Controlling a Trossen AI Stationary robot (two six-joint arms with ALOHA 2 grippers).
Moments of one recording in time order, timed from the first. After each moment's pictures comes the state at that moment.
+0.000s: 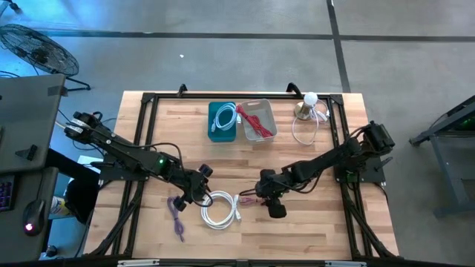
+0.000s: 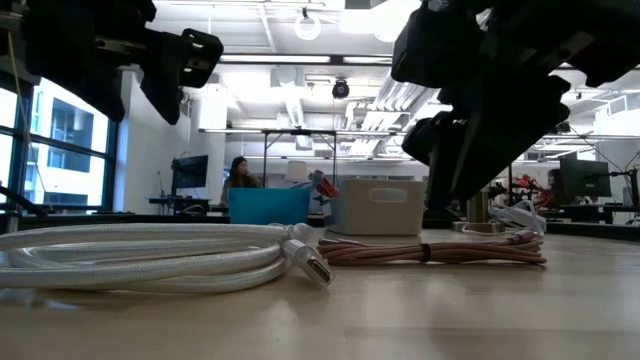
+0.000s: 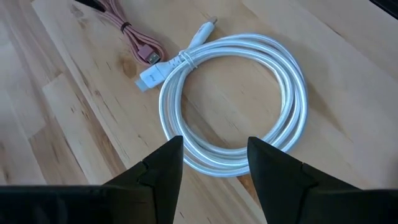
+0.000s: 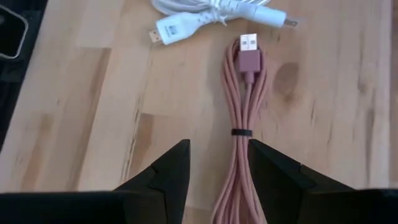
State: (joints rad) left arm -0.39 1.32 0.81 -0.34 0.01 0.32; right arm 0.31 1.71 0.93 -0.16 -0.12 0.26
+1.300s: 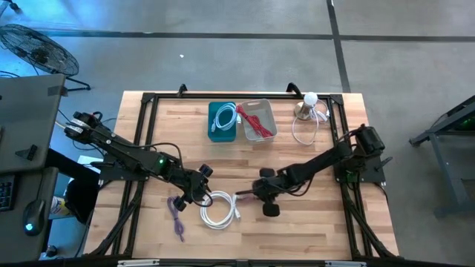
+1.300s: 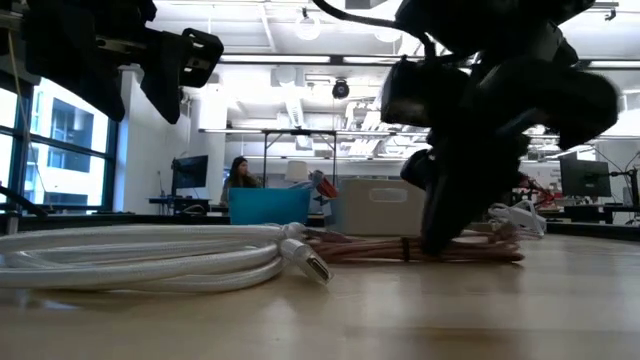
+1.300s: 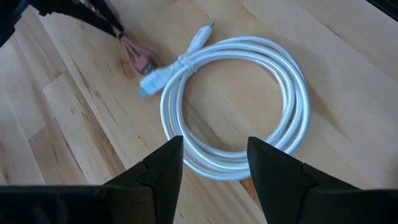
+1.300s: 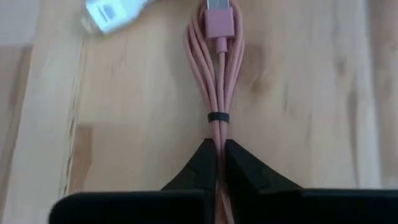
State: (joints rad) left arm -0.39 1.32 0.81 -0.34 0.01 0.32; right arm 0.29 1.83 0.93 -0.12 0.01 0.31
